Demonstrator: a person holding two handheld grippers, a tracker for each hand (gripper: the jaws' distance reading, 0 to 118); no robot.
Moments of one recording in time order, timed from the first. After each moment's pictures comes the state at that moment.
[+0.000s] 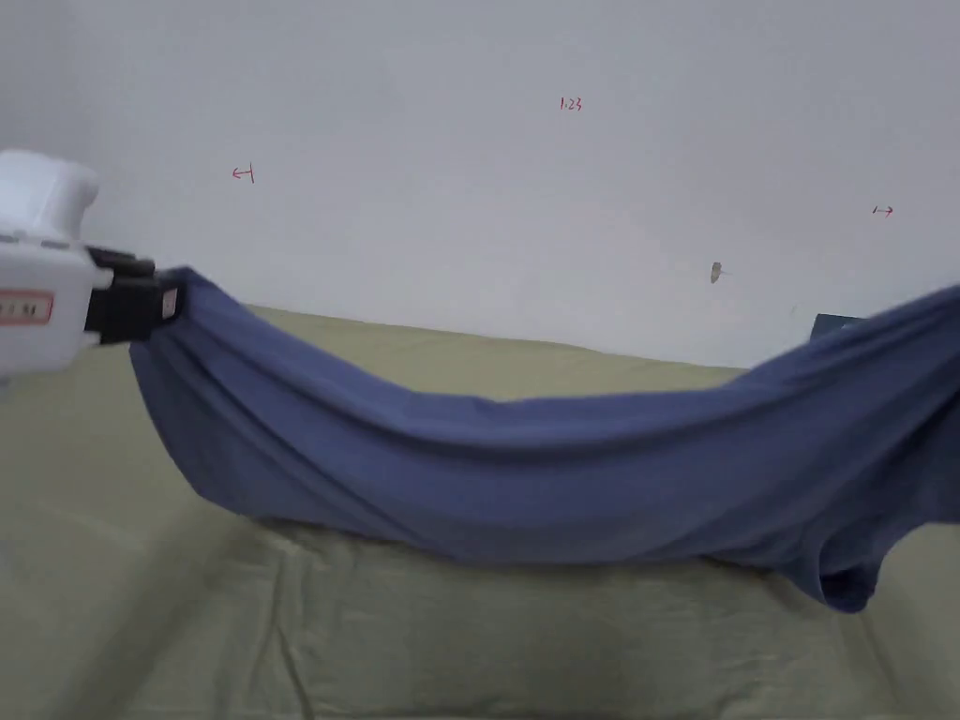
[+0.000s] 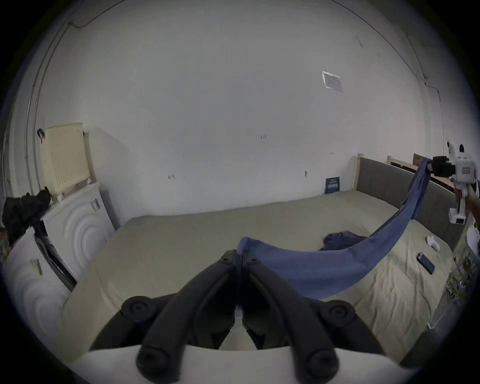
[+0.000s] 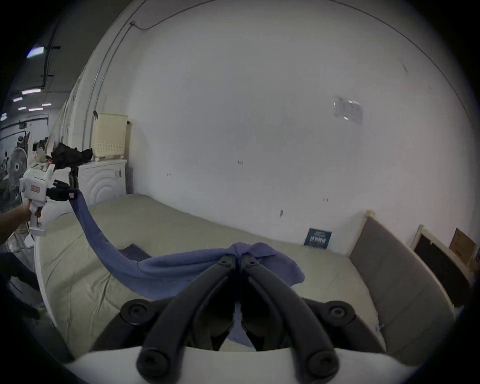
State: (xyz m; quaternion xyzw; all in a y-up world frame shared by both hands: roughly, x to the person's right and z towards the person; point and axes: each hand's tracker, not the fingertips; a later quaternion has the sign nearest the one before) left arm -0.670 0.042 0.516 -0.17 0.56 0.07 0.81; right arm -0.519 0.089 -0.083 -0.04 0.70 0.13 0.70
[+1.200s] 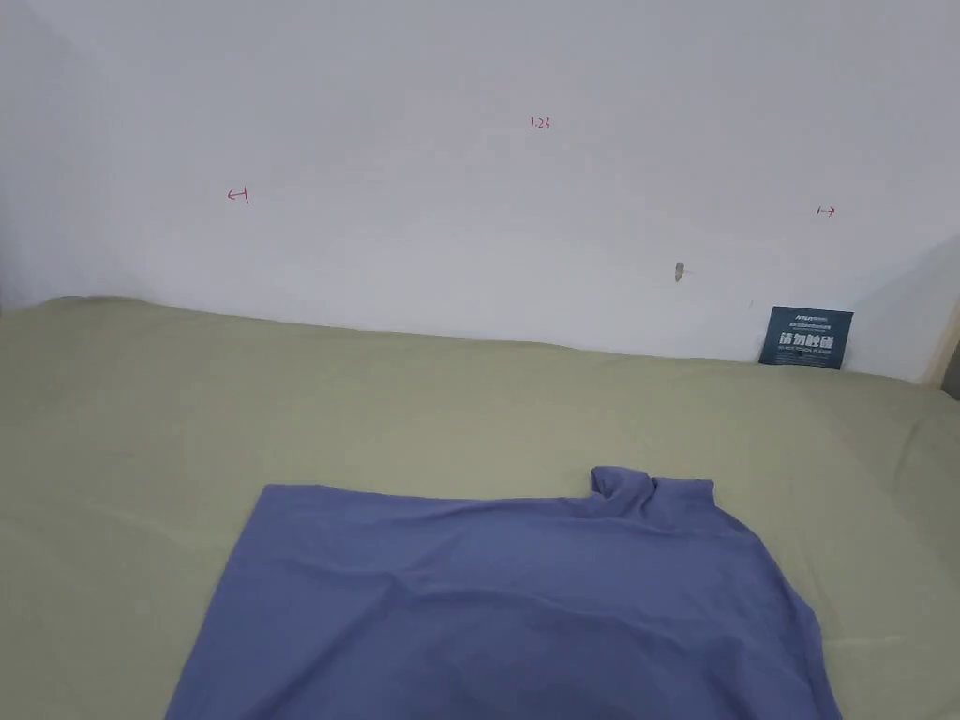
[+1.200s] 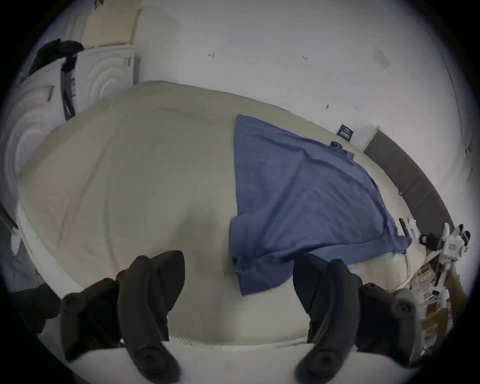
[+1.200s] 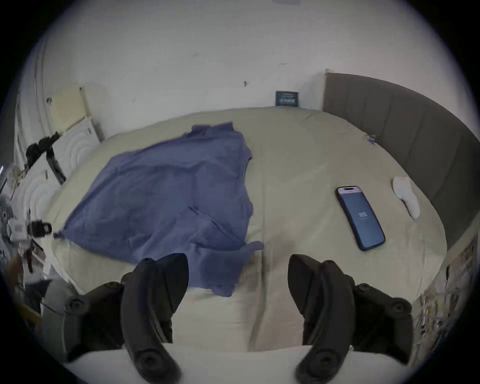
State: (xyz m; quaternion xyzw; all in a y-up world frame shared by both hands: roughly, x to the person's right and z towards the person) left arm -0.441 -0.182 0.604 -0.23 0.56 0.34 0.72; right arm -0.291 -0.143 -0.060 -0.31 0.57 0.17 0.74
